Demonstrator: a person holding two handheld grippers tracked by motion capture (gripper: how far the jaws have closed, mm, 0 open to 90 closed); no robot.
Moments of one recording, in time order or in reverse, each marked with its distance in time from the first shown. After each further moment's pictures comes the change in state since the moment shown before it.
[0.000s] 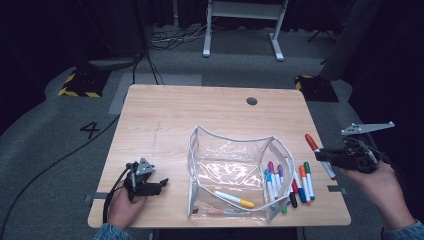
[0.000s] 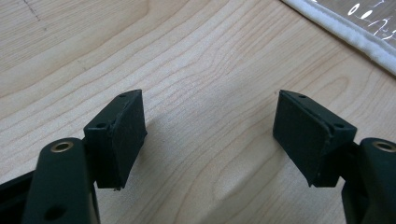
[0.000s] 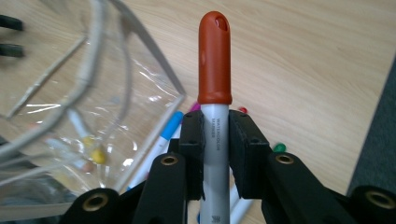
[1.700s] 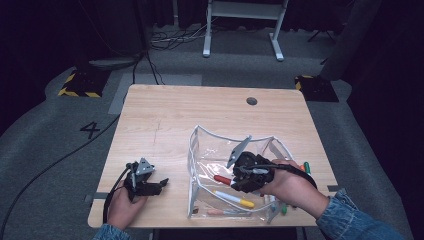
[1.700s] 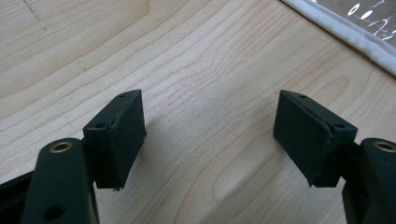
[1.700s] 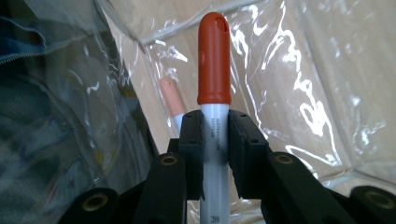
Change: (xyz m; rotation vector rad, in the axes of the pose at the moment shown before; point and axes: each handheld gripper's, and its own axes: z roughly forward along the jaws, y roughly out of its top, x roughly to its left) left arm 0.000 0.000 0.000 -0.001 -0.002 0.003; right arm 0.194 0.060 0.116 0.407 0.245 -0.582
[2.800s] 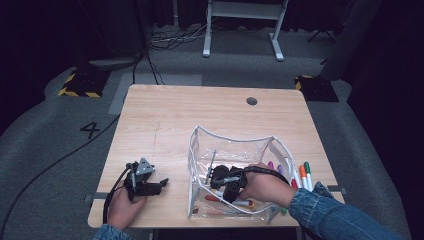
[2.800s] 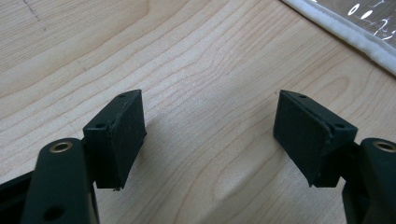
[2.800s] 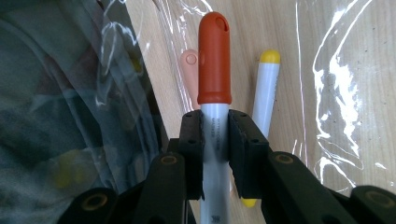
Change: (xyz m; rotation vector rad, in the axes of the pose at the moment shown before) left arm 0.000 0.000 0.000 0.001 0.002 0.004; right arm 0.006 0.026 0.075 0.261 0.118 -0.096
